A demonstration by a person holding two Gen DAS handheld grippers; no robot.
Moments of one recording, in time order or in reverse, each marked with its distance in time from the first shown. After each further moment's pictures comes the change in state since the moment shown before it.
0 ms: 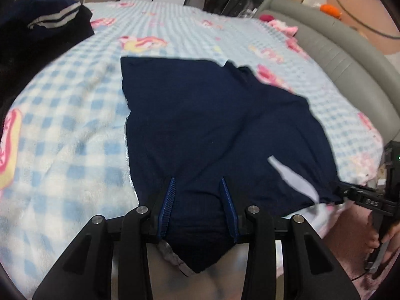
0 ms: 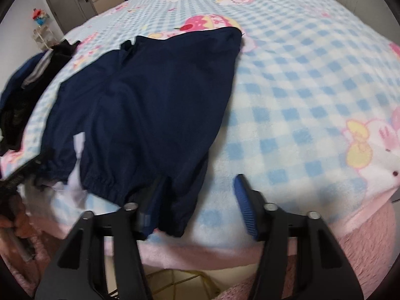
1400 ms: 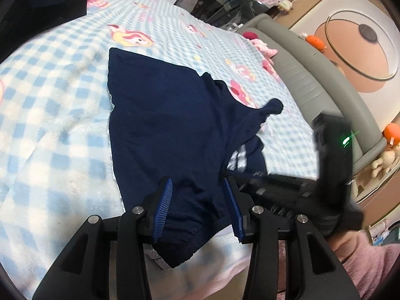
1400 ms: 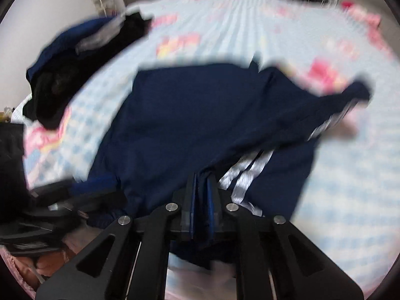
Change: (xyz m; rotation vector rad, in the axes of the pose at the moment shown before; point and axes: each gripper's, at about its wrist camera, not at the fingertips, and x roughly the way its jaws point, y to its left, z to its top) left arm 0.002 0.016 0.003 -0.169 -0.010 -0.255; right arm 0.054 0.153 0.045 -0.309 0.065 0.144
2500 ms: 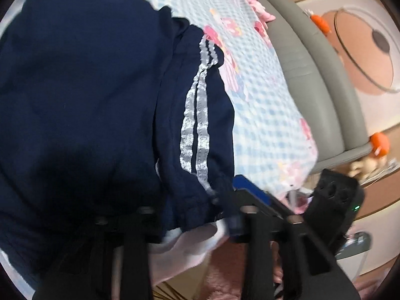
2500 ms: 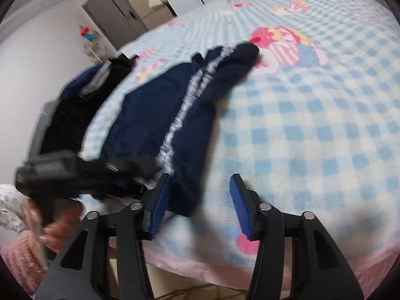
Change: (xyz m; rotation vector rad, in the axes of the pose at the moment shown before) left arm 0.084 -0.066 -0.001 -0.110 0.273 -0.102; right arm -0.050 -0.106 -0.074 0.223 -0.224 0.215
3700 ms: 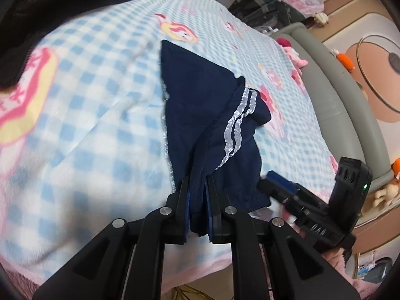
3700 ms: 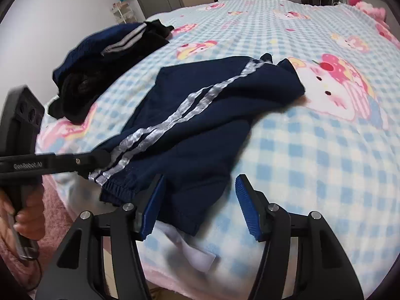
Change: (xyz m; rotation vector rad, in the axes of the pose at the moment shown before) left arm -0.123 0.078 -0.049 -0.117 -0.248 0.206; right arm 0.056 0.084 0.020 -0.257 0.111 -0.022
